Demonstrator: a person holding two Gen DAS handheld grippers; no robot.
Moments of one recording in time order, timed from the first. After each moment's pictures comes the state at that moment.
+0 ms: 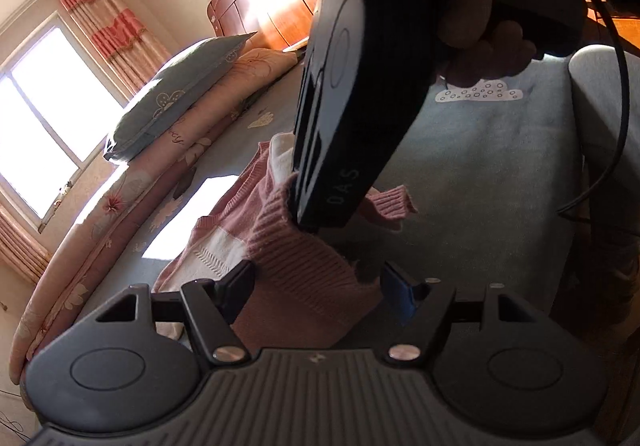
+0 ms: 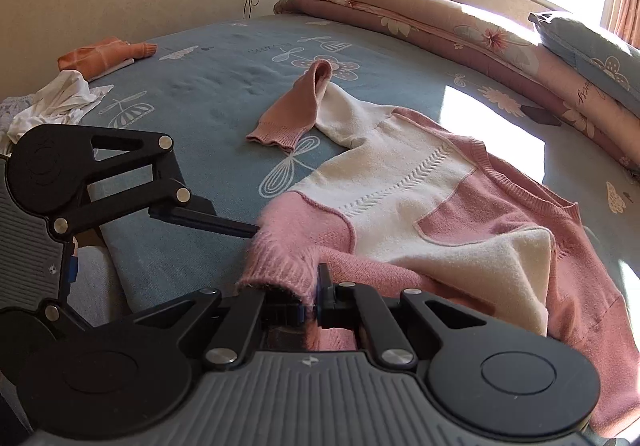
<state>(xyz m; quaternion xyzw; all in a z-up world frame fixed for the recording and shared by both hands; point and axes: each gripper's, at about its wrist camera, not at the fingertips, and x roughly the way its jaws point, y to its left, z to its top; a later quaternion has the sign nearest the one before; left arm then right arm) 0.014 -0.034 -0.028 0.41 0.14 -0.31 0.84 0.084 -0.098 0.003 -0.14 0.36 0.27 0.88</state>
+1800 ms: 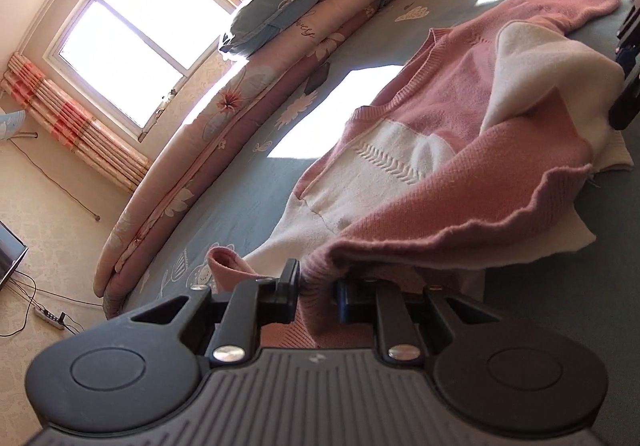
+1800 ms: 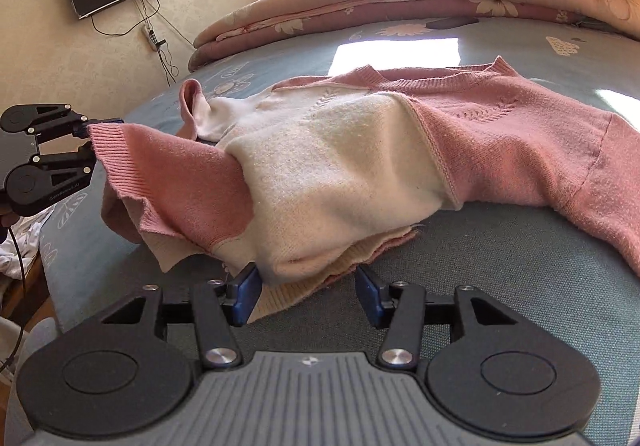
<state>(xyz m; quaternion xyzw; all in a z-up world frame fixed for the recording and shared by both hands) 0.151 0.017 -0.027 0.41 0.23 -0.10 0.88 0.134 -0.231 -0.095 0.09 0.35 0.23 0.90</state>
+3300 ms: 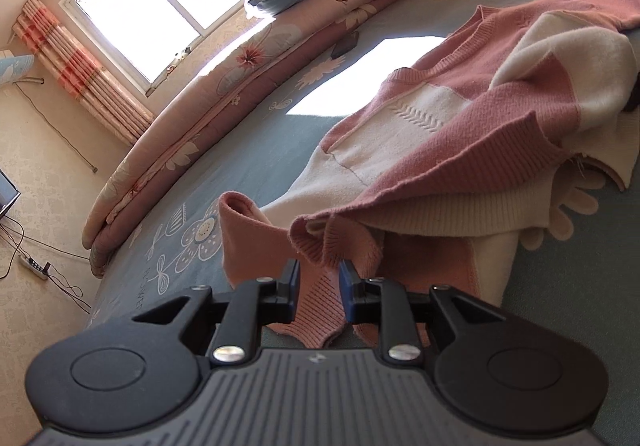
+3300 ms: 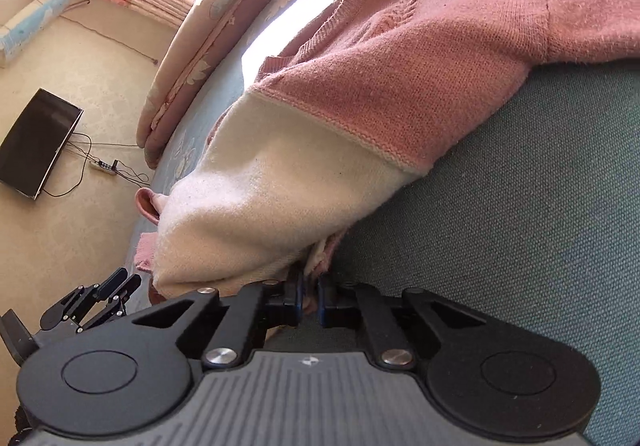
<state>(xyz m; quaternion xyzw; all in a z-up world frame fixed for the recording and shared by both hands) 0.173 0.065 -0.038 0.37 0.25 -0.09 0.89 0.181 -0.253 -0.130 0.38 0.41 0.14 0.82</state>
